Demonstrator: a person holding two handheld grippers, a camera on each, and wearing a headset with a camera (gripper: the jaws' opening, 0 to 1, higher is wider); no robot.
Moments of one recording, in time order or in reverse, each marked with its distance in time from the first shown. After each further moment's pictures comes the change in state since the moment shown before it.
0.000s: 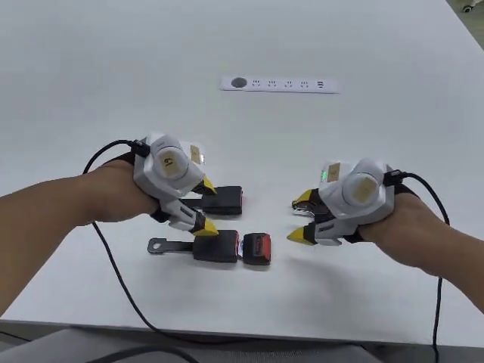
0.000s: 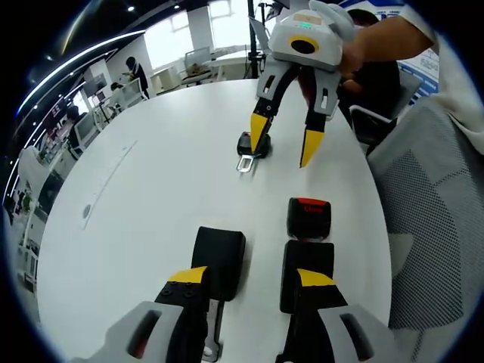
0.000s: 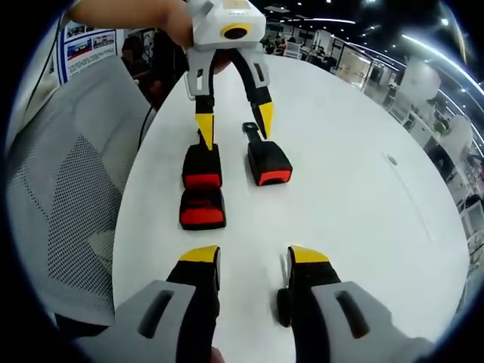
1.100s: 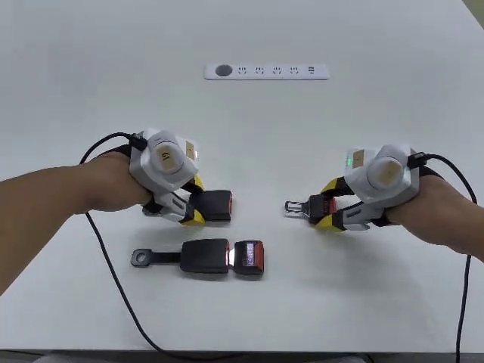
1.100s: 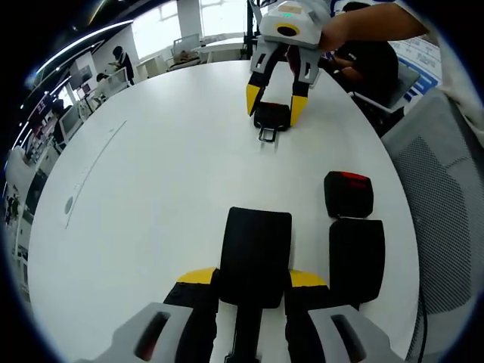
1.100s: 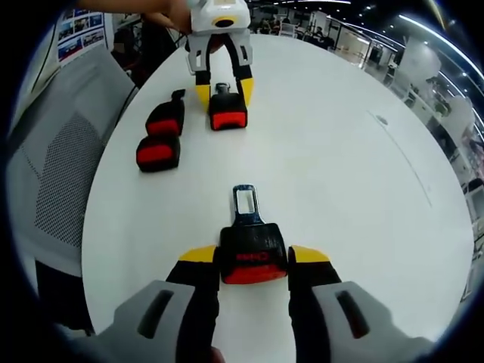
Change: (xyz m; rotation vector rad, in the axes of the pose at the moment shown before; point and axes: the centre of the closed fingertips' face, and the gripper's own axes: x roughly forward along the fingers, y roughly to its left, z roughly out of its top) left arm 0.038 0.035 -0.024 0.027 0.068 -0.096; right arm 0.002 -0.048 -0.064 0.042 0.102 0.029
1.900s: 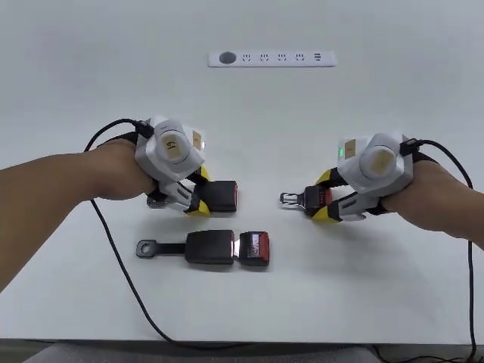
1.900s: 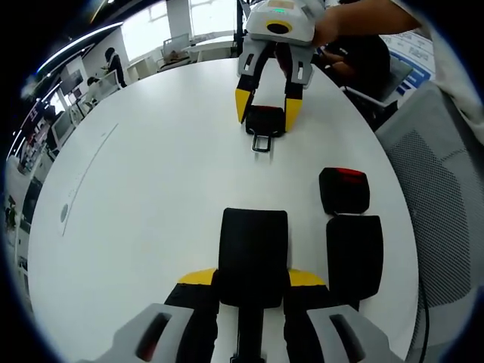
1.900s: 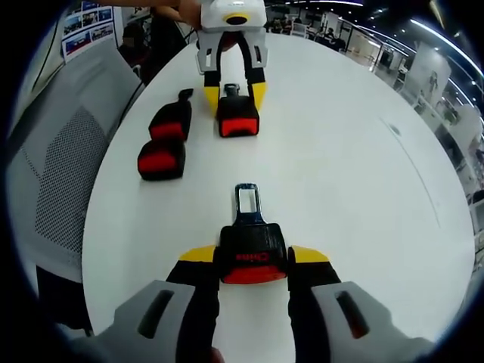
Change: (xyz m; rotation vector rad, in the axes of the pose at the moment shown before) left arm 0.001 -0.004 0.001 0.035 0.019 -0.026; right arm 0.017 0.006 0.018 -0.038 0.005 0.033
